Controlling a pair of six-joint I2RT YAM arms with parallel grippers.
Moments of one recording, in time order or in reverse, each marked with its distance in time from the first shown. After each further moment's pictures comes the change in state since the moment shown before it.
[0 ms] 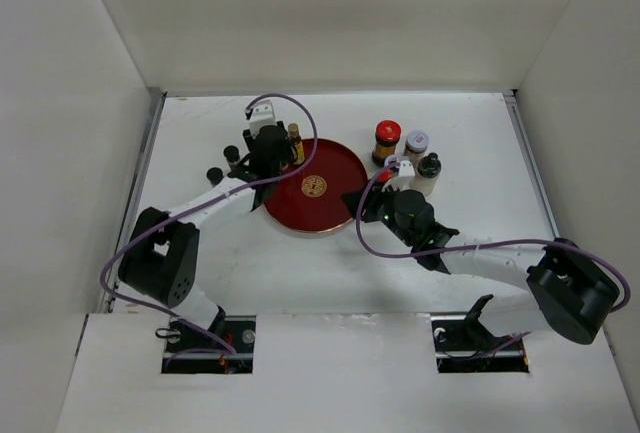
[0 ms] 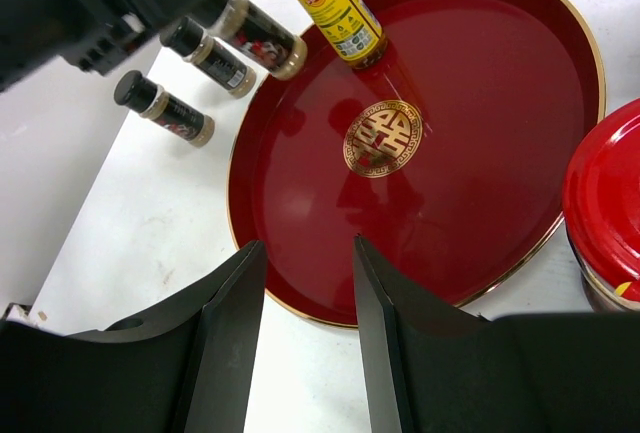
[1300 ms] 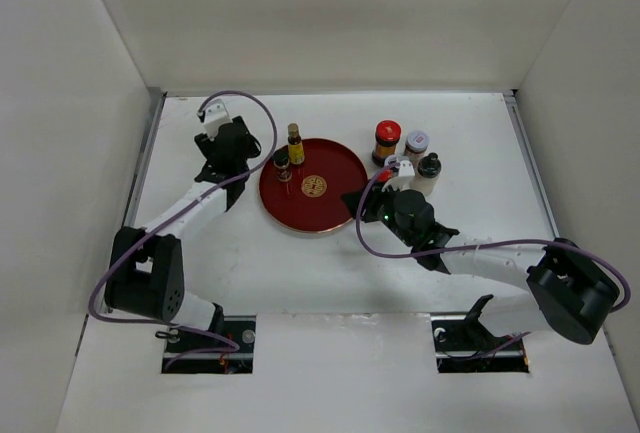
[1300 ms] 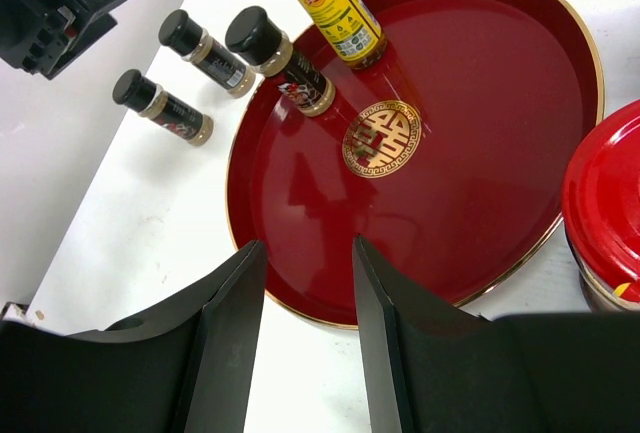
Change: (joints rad) left arm 0.188 -0.102 -0.072 -0.021 -0.030 -0.006; right arm 0.000 0.000 0.000 0.000 0.000 -0.006
